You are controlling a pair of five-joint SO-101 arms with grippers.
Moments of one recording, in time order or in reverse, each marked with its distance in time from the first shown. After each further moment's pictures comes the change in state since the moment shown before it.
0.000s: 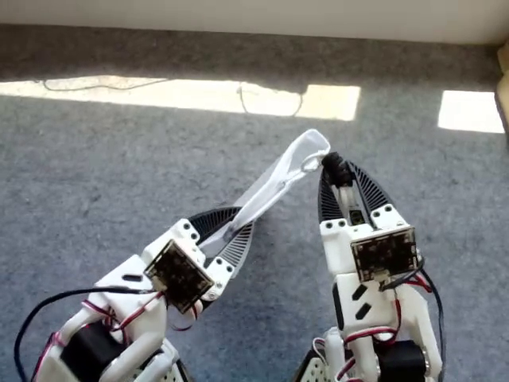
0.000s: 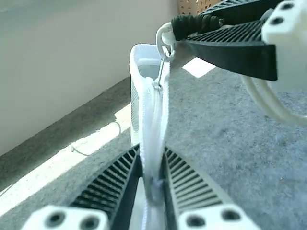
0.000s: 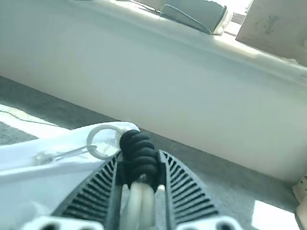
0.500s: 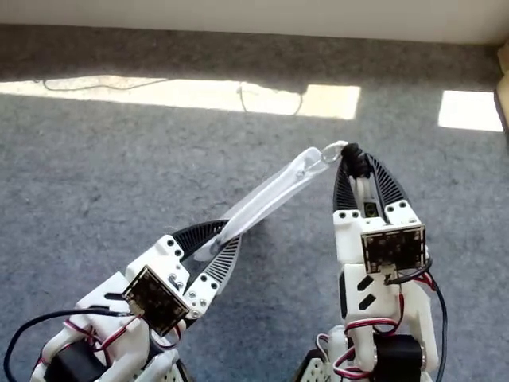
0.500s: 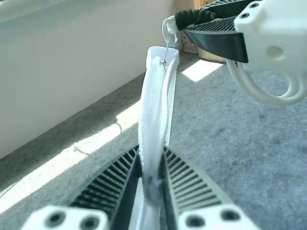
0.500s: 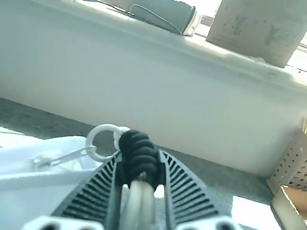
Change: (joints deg) left arm -0.1 -10.7 0.1 8.3 -0.1; right arm 6.2 -0.4 4.6 -5.8 0.1
